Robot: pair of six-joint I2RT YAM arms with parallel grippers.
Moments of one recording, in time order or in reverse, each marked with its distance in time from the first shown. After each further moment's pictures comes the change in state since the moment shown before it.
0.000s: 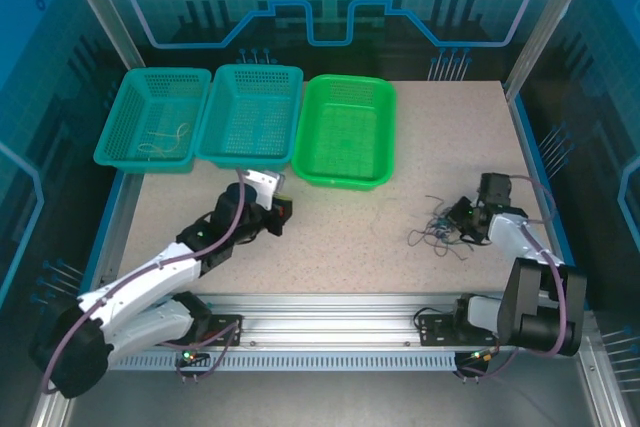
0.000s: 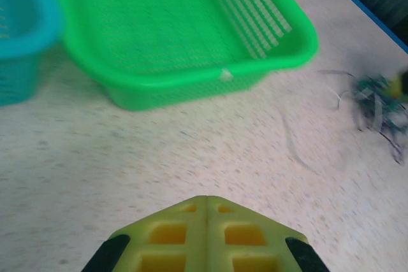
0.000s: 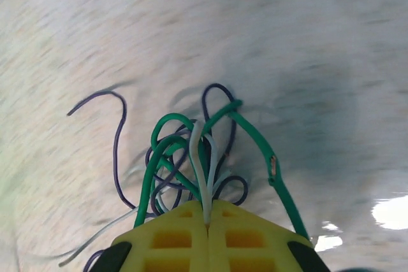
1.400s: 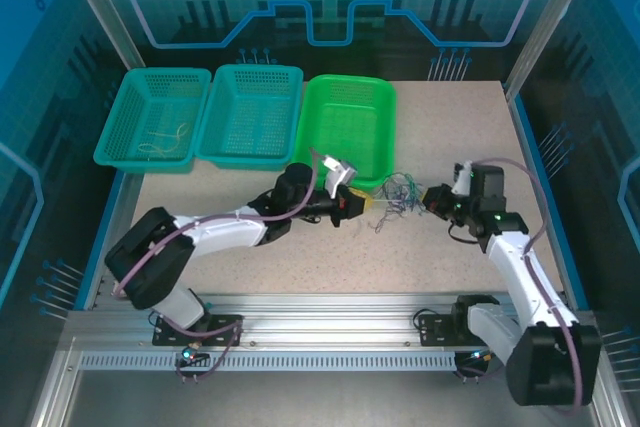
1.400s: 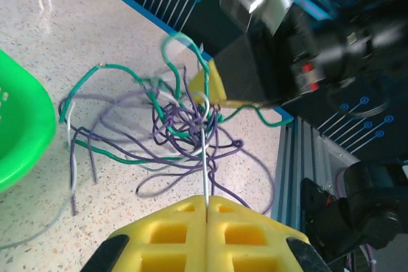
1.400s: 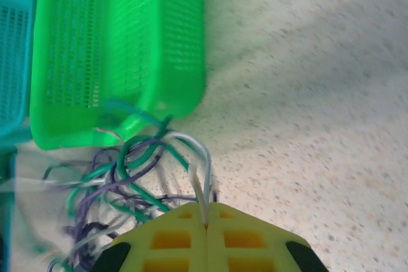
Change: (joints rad) left arm -0.128 0.539 0.255 0.540 0.412 -0.084; right arm 0.085 -0.270 0.002 -0.011 -0.271 0.023
